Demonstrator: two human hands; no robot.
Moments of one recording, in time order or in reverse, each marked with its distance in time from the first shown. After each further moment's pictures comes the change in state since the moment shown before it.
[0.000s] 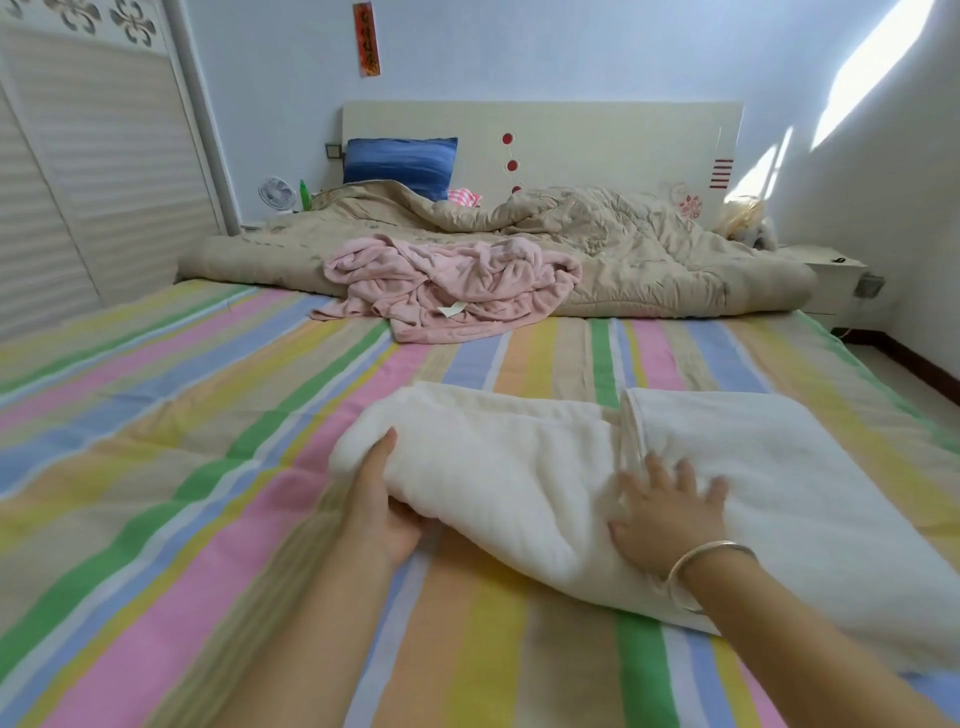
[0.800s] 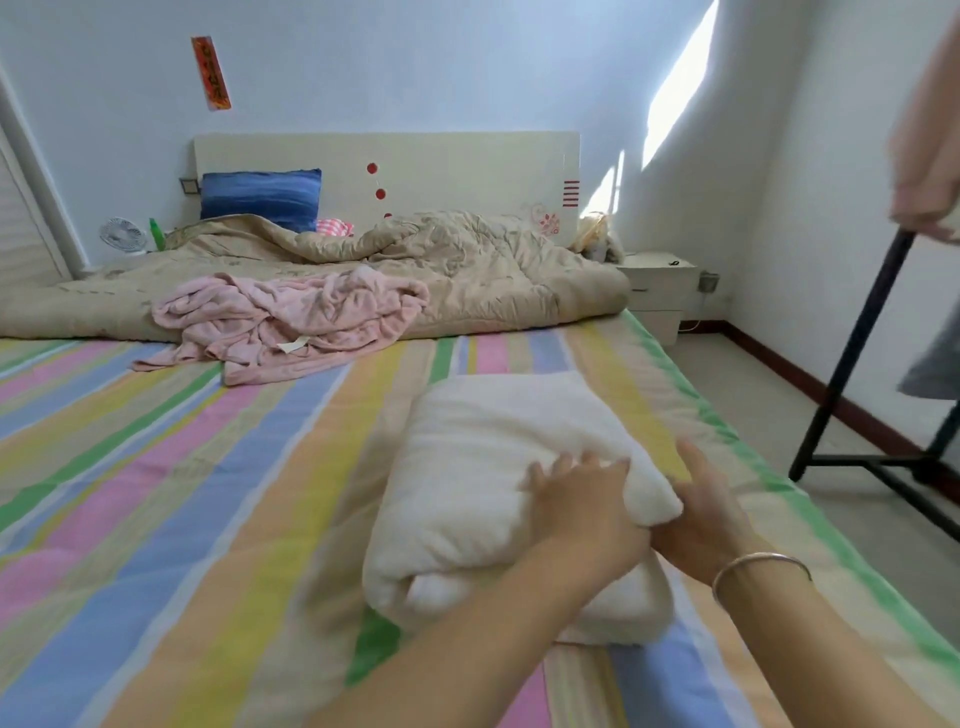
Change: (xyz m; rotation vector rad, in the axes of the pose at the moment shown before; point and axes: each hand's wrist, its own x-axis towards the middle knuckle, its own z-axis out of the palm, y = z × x) left_hand -0.077 -0.270 0.258 2.043 -0.499 0.756; right_hand -0.031 0.257 0.015 2.367 -0.275 0.275
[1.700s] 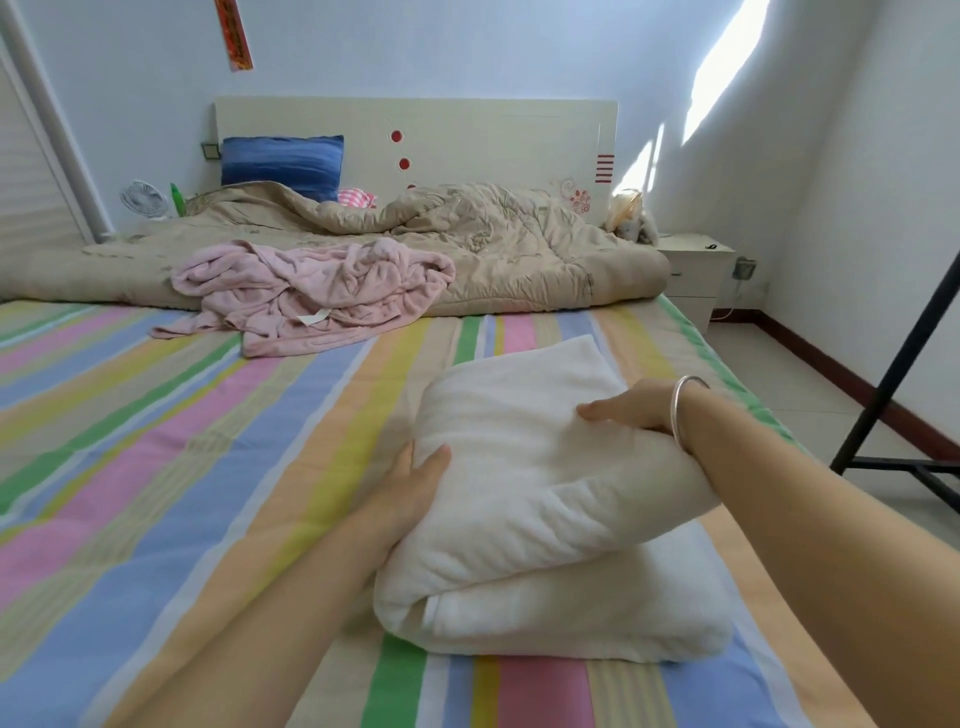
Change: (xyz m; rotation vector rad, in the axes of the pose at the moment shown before) left_hand 0.000 -0.213 -0.004 -0.880 0.003 -0.582; right_hand 0.075 -0.054 0.098 -1.597 0.305 0.073
